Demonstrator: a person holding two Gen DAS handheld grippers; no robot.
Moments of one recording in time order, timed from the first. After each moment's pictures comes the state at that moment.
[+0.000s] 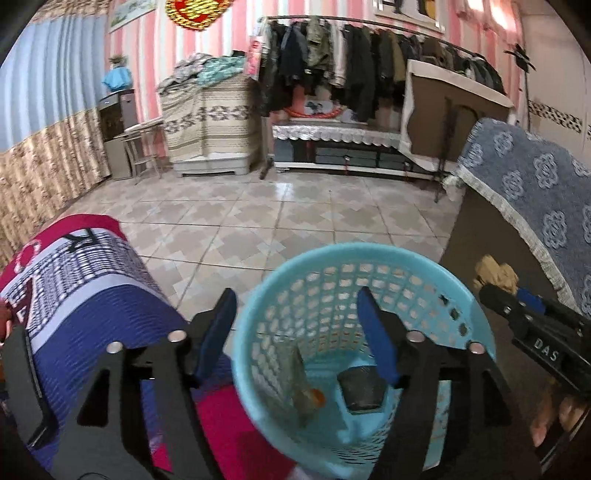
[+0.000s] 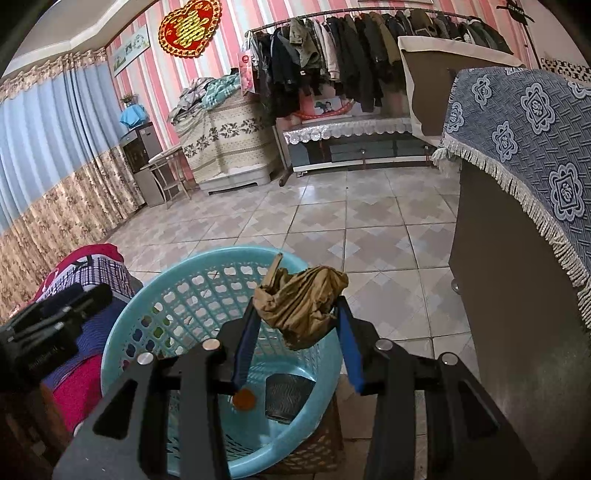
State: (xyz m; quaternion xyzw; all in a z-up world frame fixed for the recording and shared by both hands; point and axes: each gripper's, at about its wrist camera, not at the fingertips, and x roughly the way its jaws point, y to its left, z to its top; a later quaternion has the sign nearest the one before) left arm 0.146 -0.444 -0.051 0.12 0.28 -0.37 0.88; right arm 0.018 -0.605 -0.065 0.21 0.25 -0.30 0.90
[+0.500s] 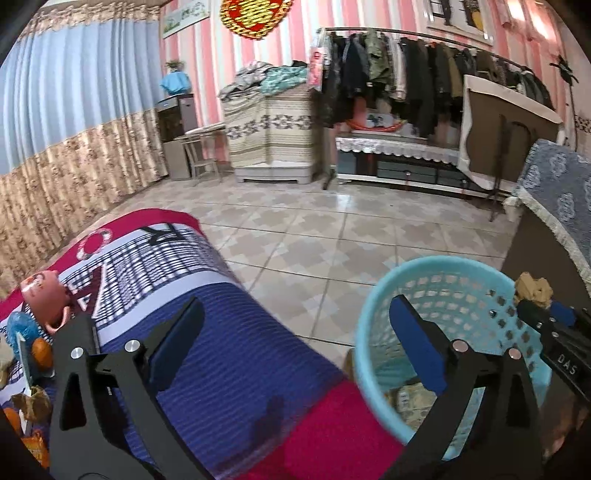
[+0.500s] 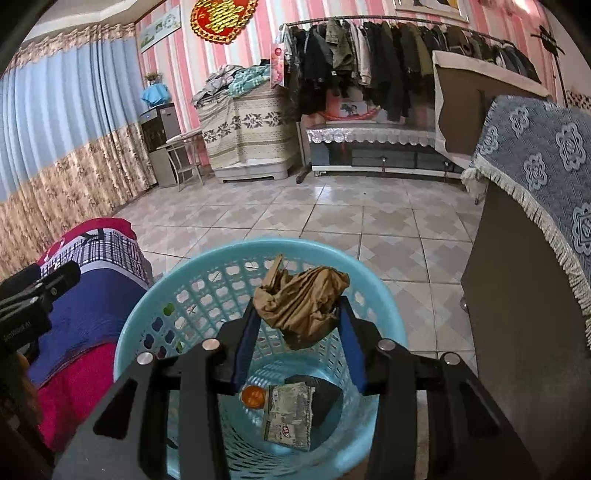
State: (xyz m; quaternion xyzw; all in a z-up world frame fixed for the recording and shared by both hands) left arm 0.182 -0.385 -0.041 0.11 0.26 -0.26 0.92; right arm 0.060 -0.570 -0.064 0.15 0.27 -0.28 0.91
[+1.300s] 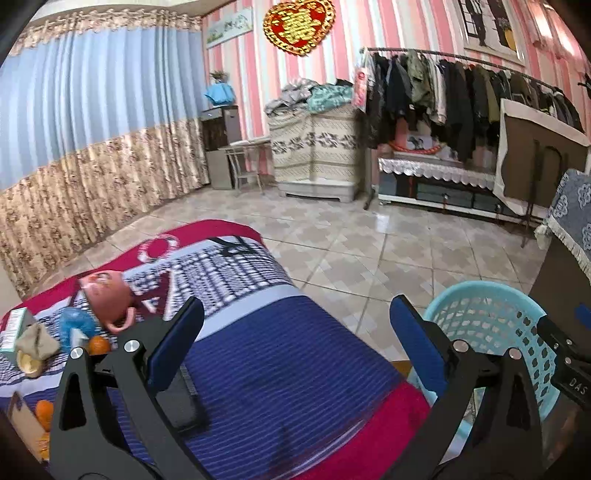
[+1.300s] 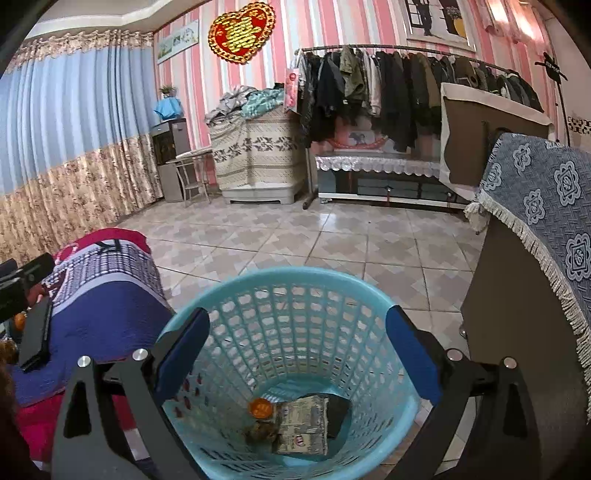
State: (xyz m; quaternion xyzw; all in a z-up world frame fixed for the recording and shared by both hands) left arm 0.177 -0.322 -0.005 0.09 0.23 -0.19 0.95; right arm 0.057 -0.535 -0.037 0.12 0.23 -0.28 0.93
